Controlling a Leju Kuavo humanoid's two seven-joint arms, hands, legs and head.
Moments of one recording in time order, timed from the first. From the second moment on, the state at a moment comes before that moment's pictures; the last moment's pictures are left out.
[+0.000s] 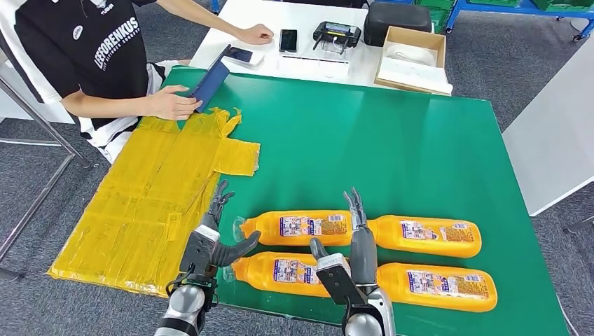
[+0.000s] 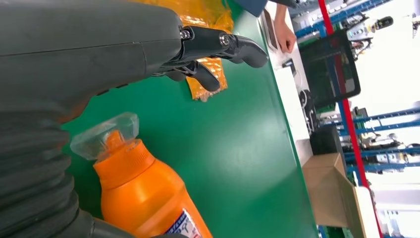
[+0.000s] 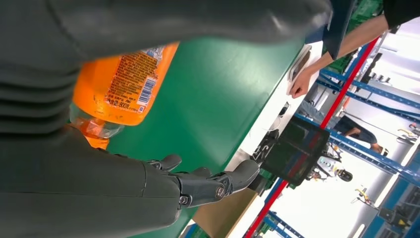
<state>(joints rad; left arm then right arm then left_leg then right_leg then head) -0.04 -0.33 0.07 -1.26 -0.40 0.07 -0.61 0.04 0.36 0.22 -1.35 0.64 -0.34 -0.43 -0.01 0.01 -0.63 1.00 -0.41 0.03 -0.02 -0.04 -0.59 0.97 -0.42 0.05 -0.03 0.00</state>
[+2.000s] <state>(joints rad) -0.21 -0.32 0.14 -1.07 -0.46 0.10 -0.63 -0.33 0.22 0.39 -0.85 1.40 -0.37 -0.05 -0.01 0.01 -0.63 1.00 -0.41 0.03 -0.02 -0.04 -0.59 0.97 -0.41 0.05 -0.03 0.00</state>
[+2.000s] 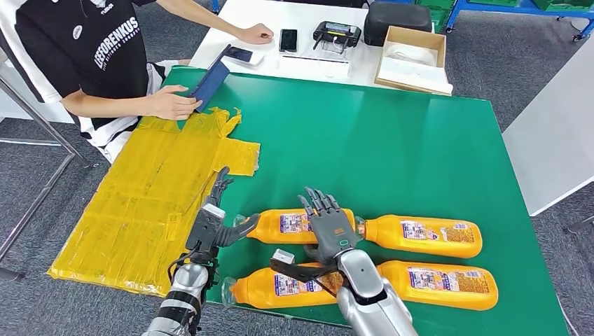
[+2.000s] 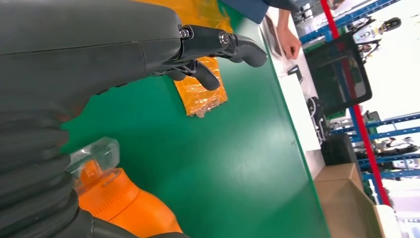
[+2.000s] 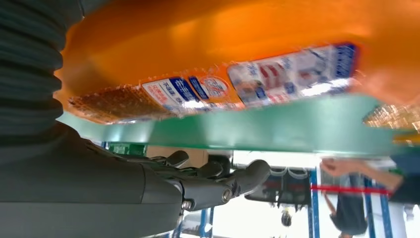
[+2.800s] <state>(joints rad) -0.31 -0.32 0.09 -0.95 -0.41 0.10 -0.69 -0.55 0.16 0.23 -0.47 1.31 -0.34 -0.18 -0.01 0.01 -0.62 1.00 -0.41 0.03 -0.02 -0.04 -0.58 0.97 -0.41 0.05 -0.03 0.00</state>
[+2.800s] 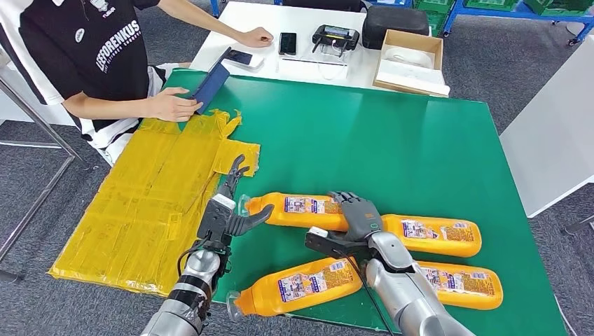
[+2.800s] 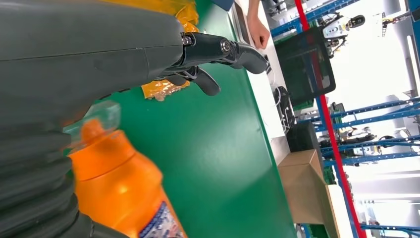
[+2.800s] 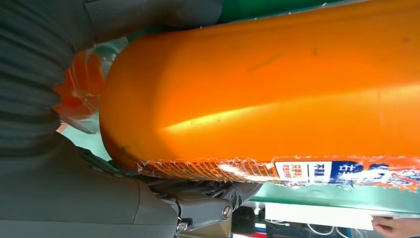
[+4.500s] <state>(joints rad) -0.24 -0.34 0.06 -1.13 -0.33 0.05 -0.70 -0.50 0.21 0.11 -0.56 1.43 -0.66 -0.07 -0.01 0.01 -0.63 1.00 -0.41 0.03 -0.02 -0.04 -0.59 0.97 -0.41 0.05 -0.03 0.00</state>
